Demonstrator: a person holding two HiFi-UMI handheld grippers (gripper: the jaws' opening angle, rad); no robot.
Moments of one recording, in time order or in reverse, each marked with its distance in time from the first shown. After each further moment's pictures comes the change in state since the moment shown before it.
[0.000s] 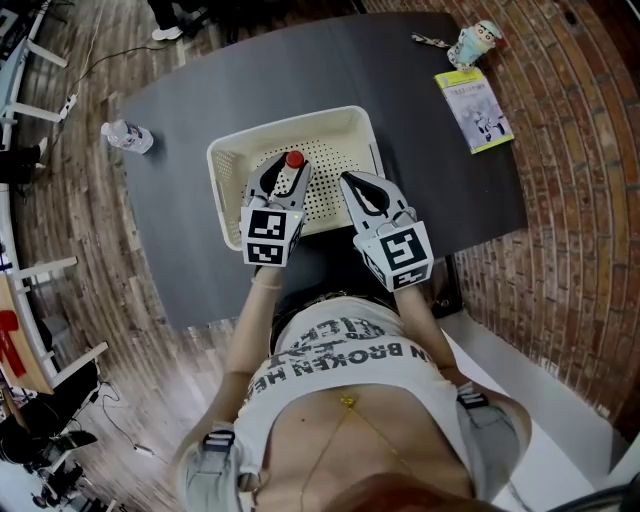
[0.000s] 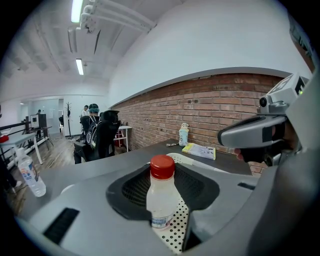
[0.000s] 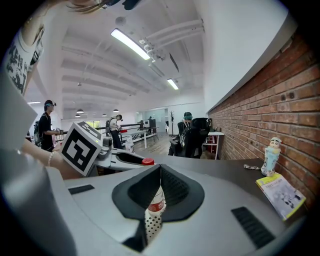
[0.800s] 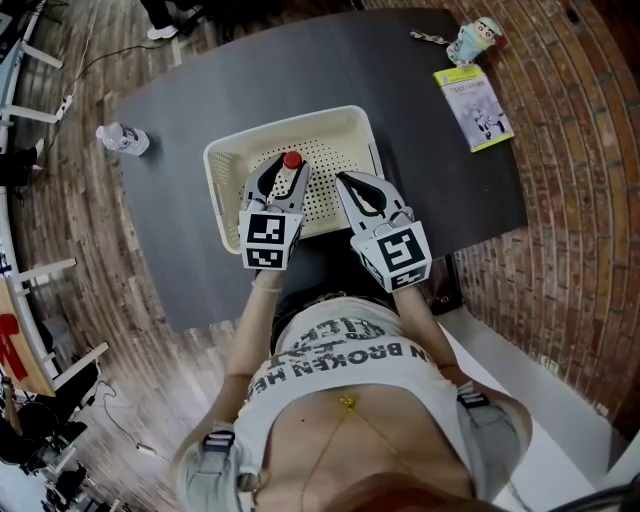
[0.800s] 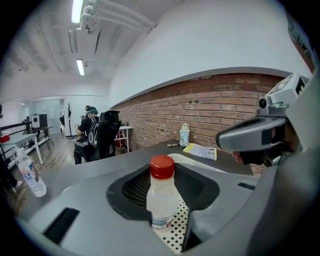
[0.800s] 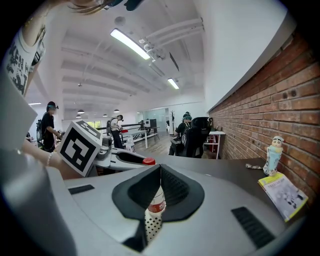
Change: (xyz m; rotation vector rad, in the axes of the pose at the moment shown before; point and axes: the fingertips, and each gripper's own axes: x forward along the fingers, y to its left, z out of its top) left arm 0.003 0.003 0.000 0.000 -0.004 0.009; right arm 0.009 0.000 -0.002 0.002 0.005 0.013
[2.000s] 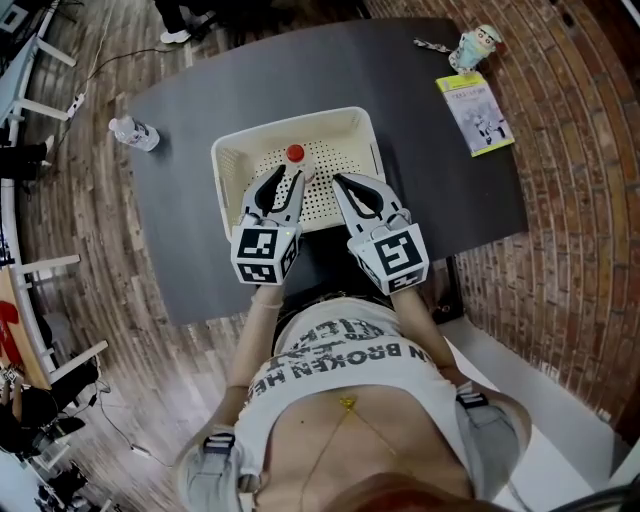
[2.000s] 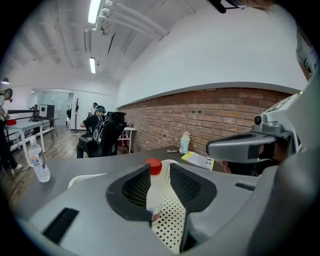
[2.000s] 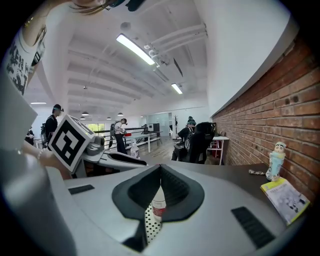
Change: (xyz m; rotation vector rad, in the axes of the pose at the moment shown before) left arm -0.047 -0.013 0.012 -0.119 -0.056 0.022; right arm -0.017 0.021 0.017 -0.024 -0.057 0.031
